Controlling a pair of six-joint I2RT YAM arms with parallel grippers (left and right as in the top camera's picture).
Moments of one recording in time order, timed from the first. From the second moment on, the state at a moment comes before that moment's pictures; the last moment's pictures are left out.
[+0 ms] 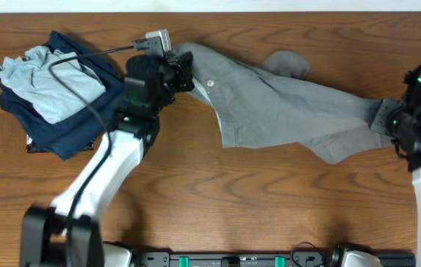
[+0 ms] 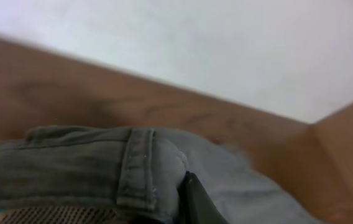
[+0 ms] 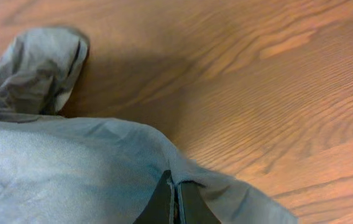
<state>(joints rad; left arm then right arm) -0.26 1.56 0.97 0.23 0.18 -0.56 -0.19 1.23 1.23 -0.94 0.08 0.17</state>
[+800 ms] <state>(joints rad) -0.42 1.75 0.94 -0.34 0.56 -0.63 -0.19 1.41 1.23 -0.94 0.04 0.17</state>
